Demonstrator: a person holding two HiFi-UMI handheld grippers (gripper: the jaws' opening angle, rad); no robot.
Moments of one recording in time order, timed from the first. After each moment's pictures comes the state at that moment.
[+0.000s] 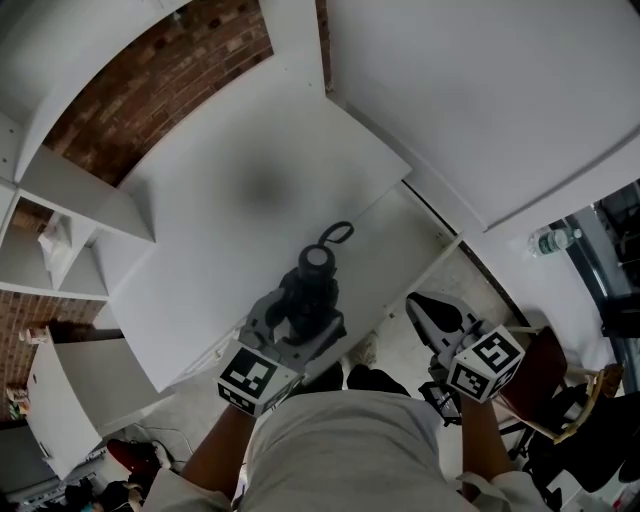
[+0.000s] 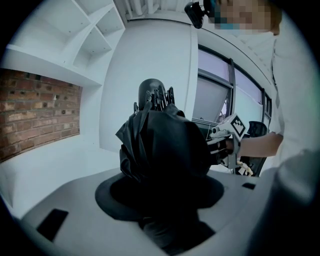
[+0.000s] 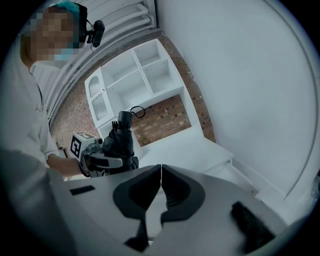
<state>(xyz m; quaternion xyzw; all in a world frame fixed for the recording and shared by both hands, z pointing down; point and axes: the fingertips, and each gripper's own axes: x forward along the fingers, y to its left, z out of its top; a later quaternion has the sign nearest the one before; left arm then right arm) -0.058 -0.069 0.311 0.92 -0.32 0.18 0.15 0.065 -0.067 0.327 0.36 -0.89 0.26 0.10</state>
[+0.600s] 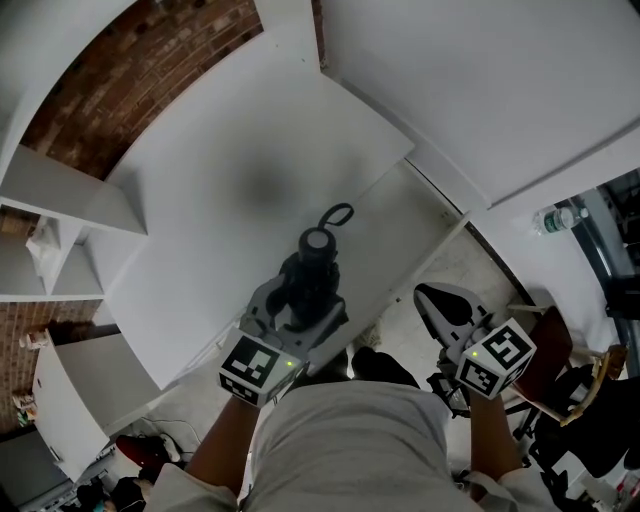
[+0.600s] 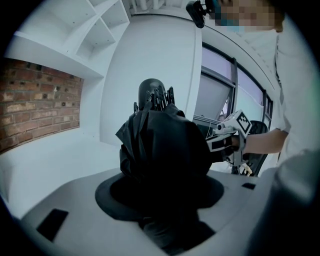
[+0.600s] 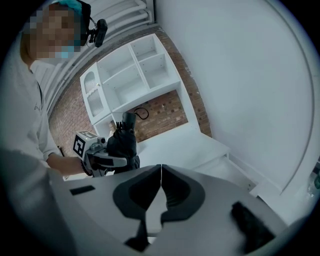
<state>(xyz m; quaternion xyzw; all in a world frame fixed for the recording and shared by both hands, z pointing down) -0.066 -0.080 0.341 0.91 -0.32 0.19 0.17 0.063 -0.065 0.346 0.37 -0.88 0.28 0.12</state>
